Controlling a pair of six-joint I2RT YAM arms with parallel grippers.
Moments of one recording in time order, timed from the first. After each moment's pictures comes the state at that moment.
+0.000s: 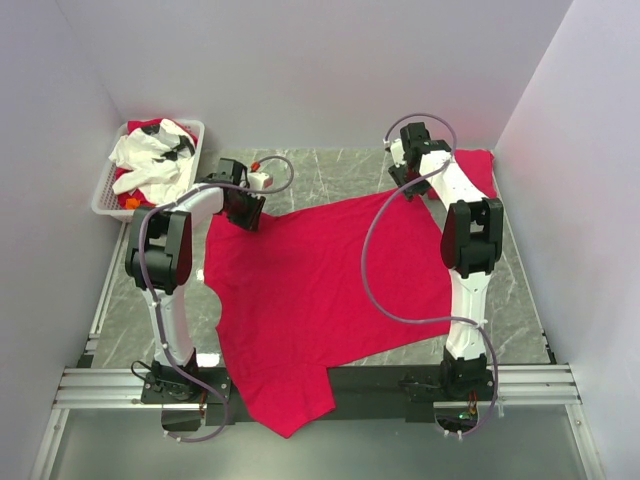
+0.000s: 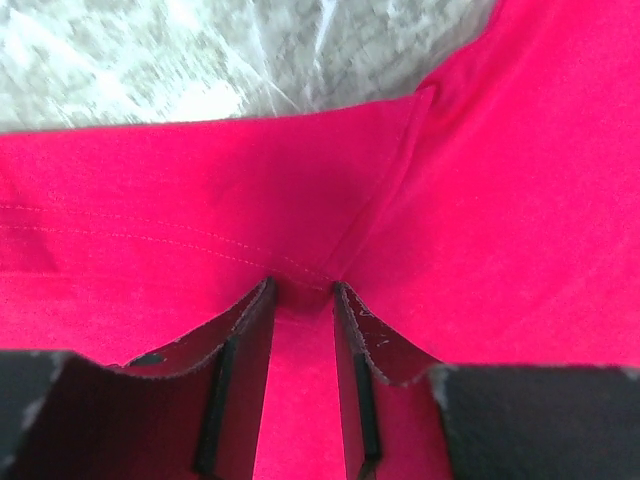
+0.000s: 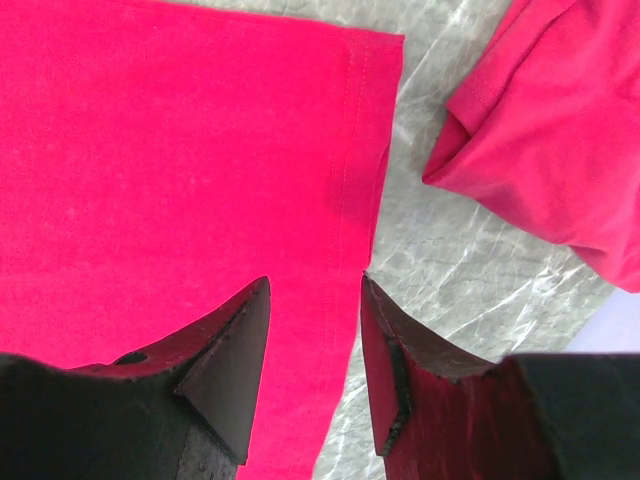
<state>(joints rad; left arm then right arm) -0.19 2.02 1.44 -0.50 0.25 0.26 0.14 2.22 1.97 -0.88 0.16 -0.37</state>
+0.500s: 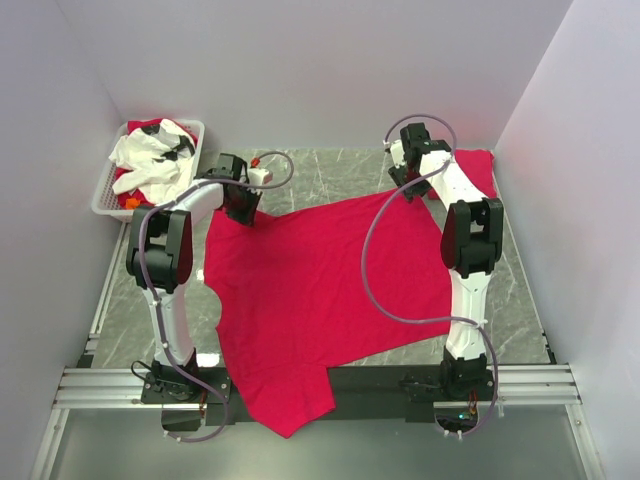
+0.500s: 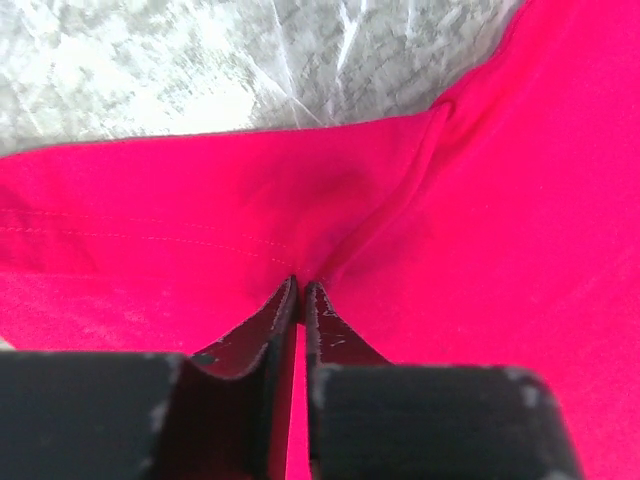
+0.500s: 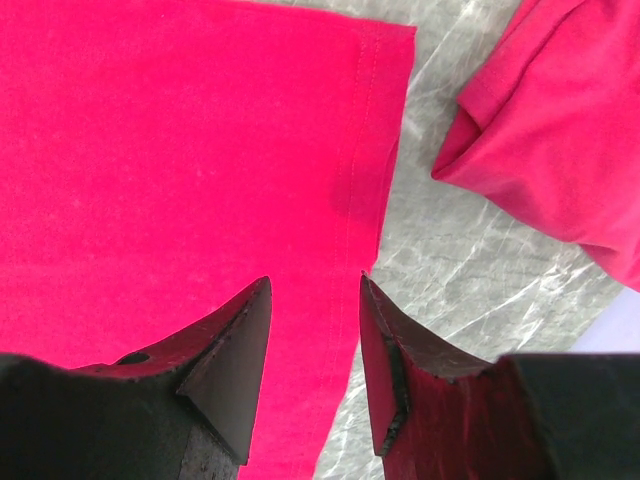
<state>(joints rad) -0.19 2.04 1.49 -0.53 0.23 0.27 0.14 2.22 1.97 -0.90 0.15 -0.37</state>
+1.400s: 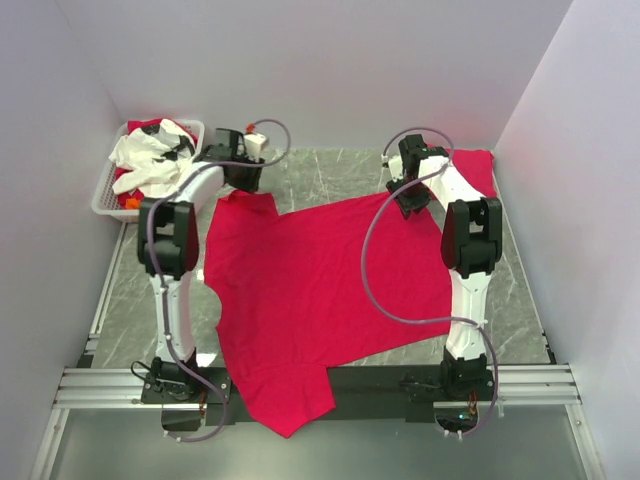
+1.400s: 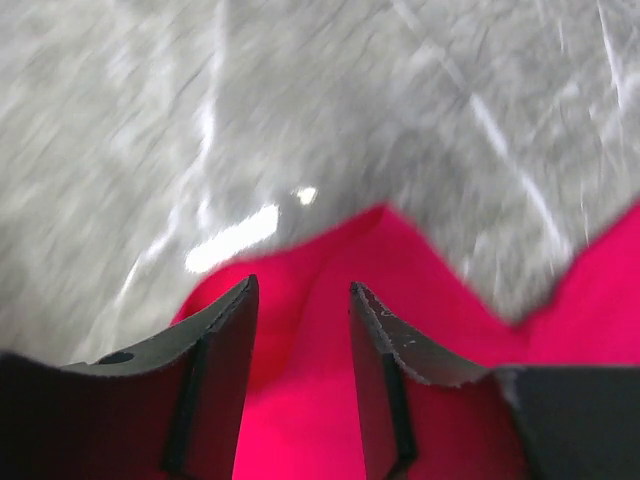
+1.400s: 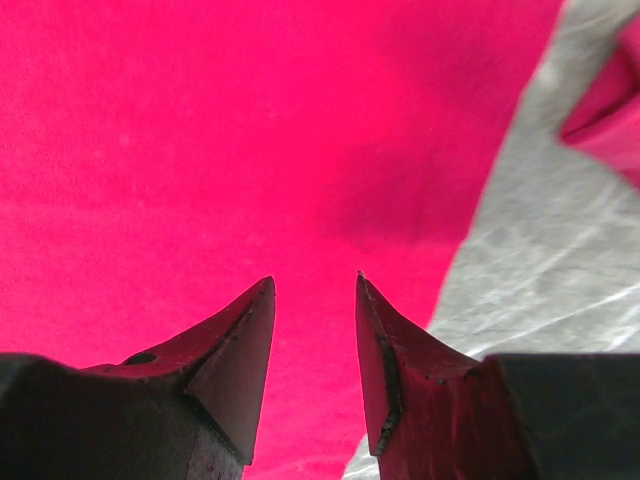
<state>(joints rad) -0.17 2.24 1.84 -0.43 0.18 0.27 0.14 2.21 1.90 -0.96 0.05 -0.35</state>
